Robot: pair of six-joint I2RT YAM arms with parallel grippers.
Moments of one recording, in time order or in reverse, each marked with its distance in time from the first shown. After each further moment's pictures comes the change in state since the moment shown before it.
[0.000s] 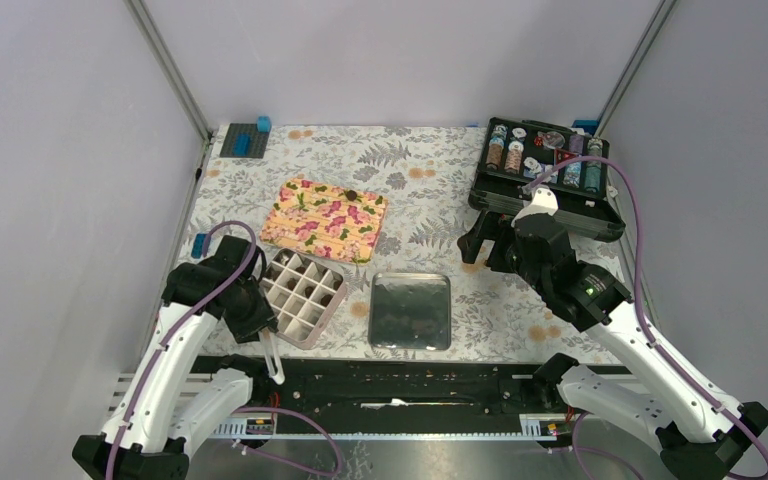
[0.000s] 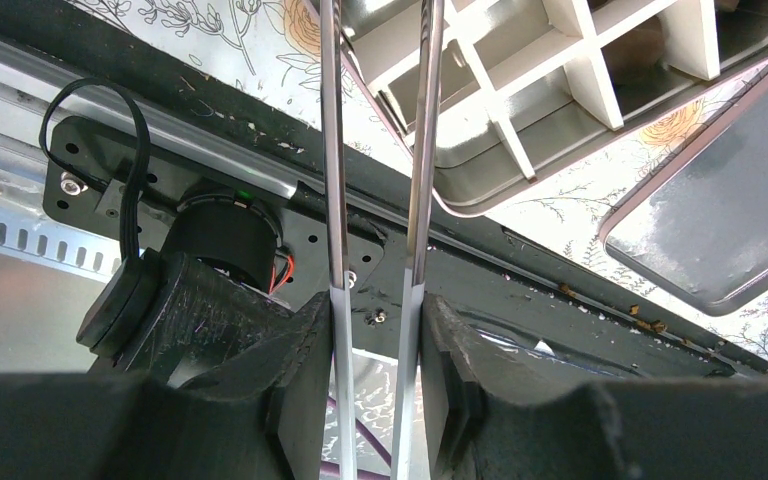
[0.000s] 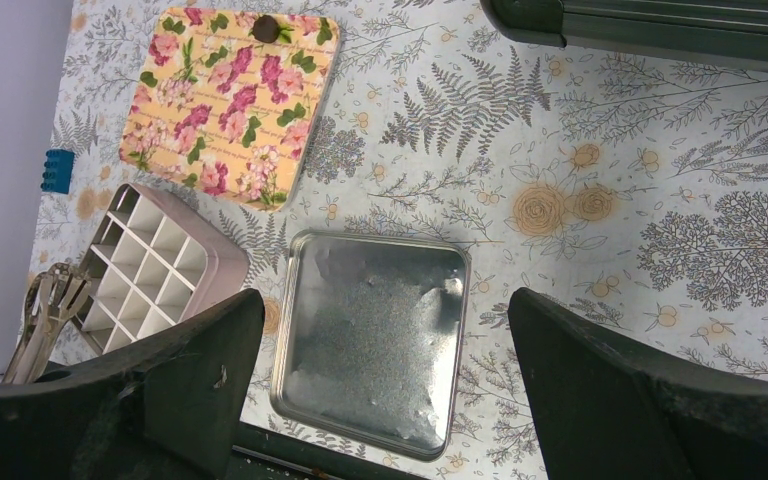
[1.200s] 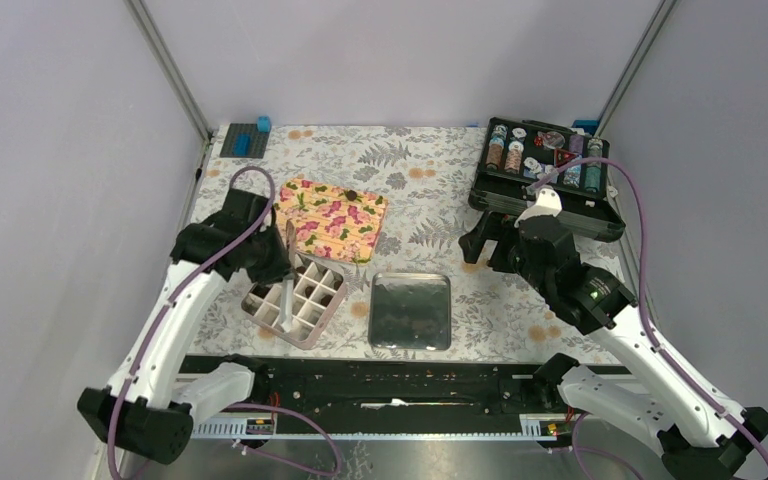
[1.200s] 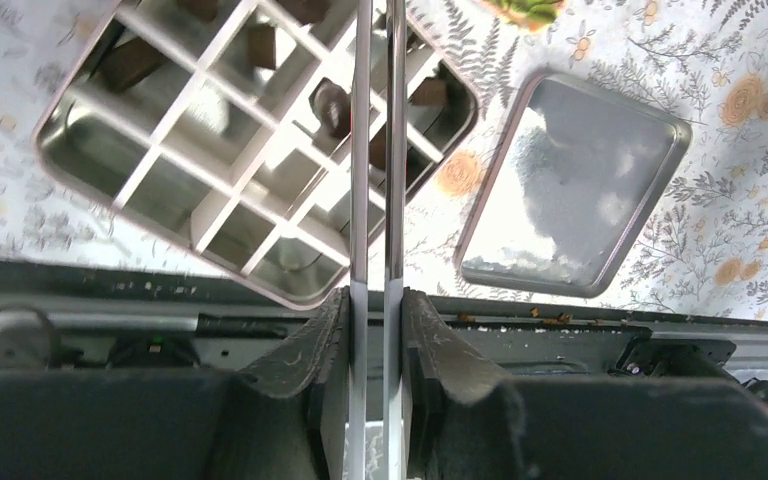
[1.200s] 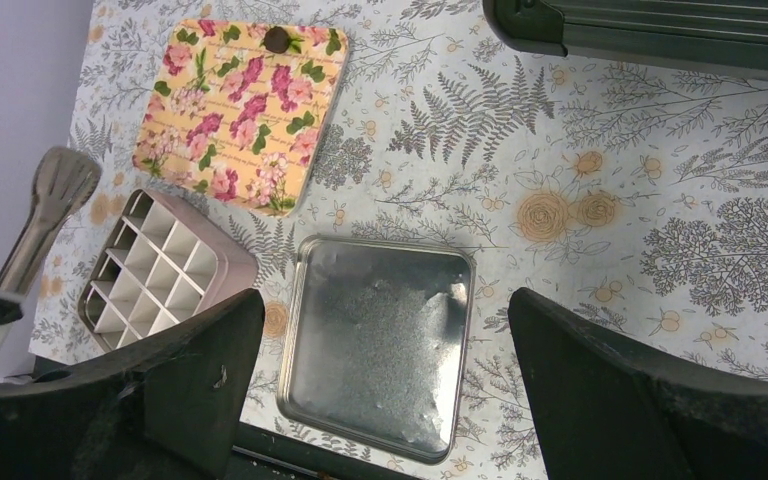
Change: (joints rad) left arm -0.014 0.186 0.217 0.232 0.109 0.179; right arm 0.000 -0.019 -0.002 0.006 0.001 0.001
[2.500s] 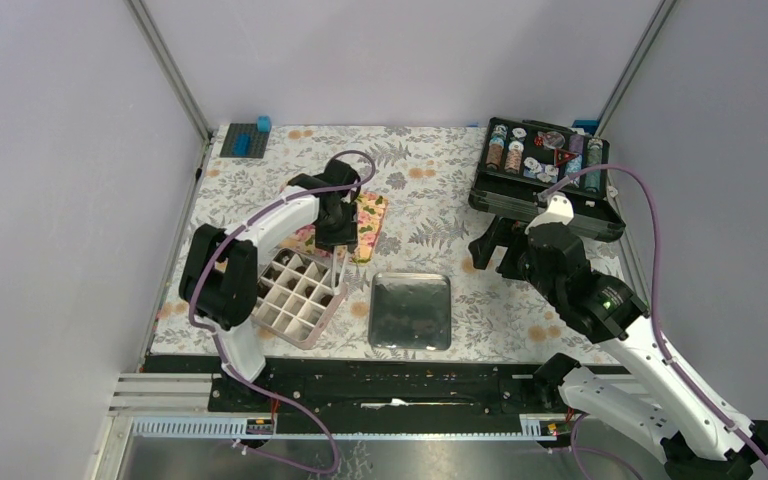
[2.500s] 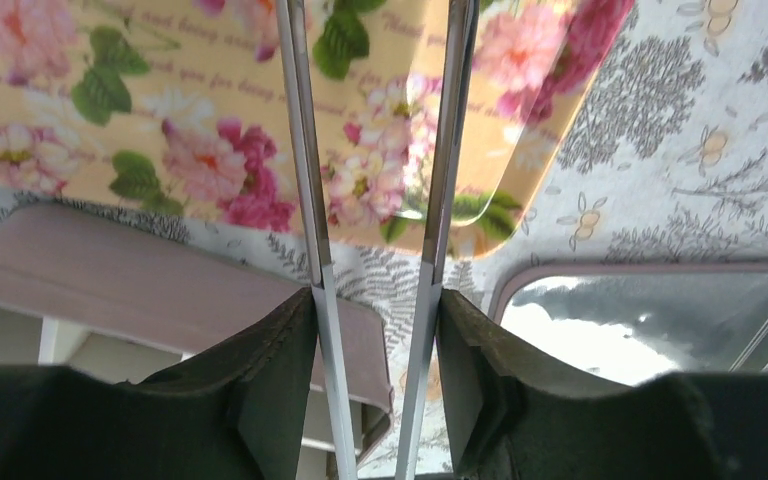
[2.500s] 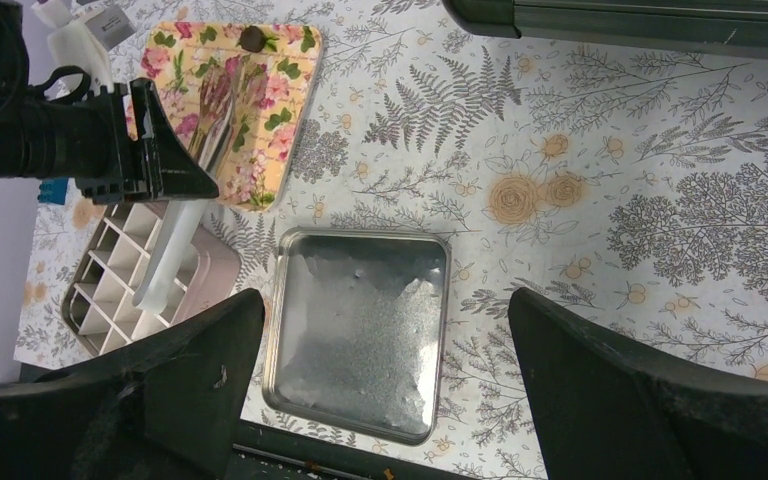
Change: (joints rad) left arm -0.190 0.768 0.191 0.398 -0.087 0.141; right arm 0.000 -0.064 0.001 -0.080 0.037 0.013
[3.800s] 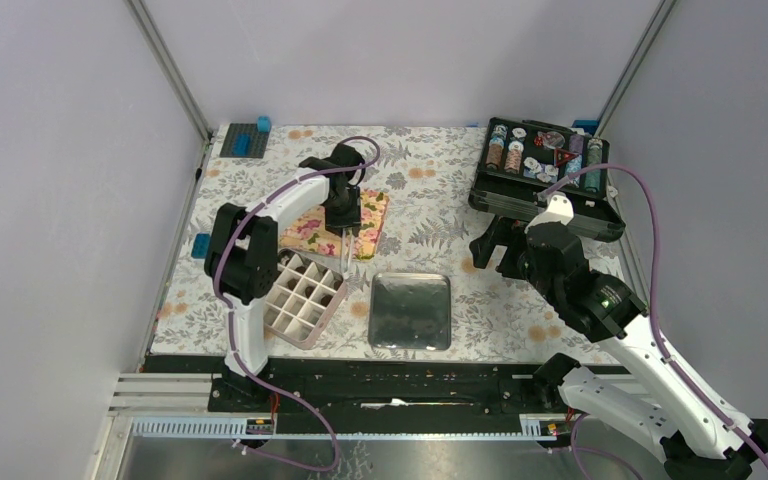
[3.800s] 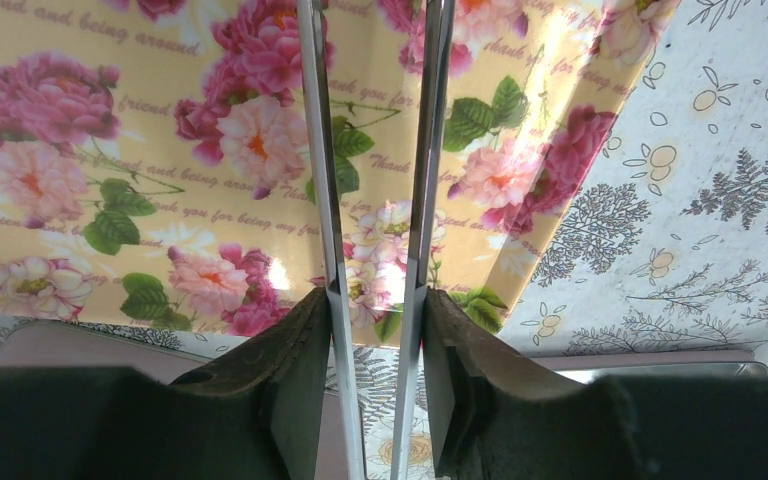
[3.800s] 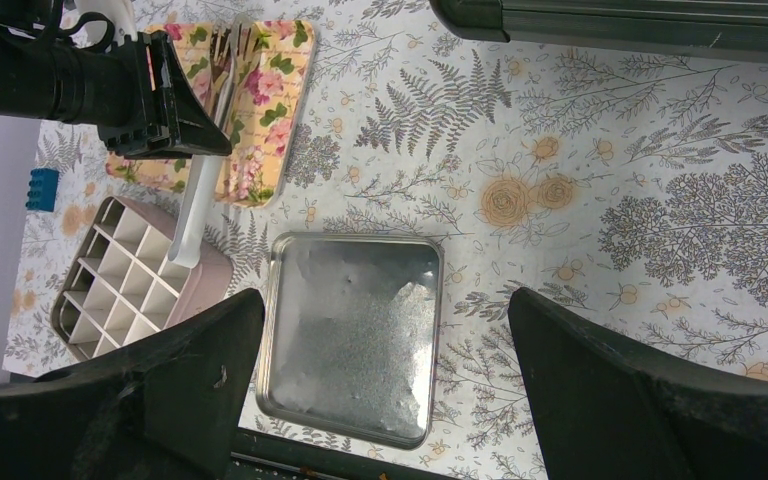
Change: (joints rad) left arm 0.046 0.237 0.248 -0.013 0.025 0.025; right arm 0.000 0.005 0.000 -0.002 0.019 0.000
